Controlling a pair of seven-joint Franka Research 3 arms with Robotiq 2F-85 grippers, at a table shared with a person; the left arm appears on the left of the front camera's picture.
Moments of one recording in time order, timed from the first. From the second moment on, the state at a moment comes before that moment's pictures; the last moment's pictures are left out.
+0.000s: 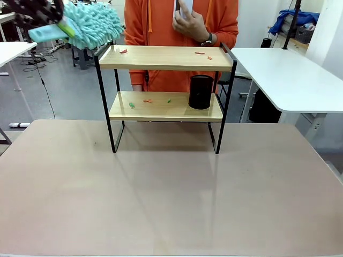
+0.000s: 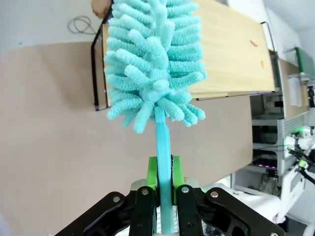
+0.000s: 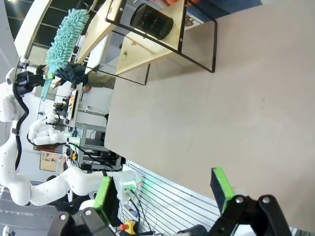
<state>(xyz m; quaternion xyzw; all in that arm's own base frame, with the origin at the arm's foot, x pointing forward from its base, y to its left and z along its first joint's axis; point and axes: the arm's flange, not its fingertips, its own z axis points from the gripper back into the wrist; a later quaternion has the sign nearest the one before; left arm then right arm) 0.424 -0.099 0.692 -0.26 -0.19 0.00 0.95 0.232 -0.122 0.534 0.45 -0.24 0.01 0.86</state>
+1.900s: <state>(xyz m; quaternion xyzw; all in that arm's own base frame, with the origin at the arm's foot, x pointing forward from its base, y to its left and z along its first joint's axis) 0.432 -0.258 0.675 -0.31 -0.04 -0.24 0.92 0.231 -0.123 0.534 0.45 -0.24 0.01 0.86</state>
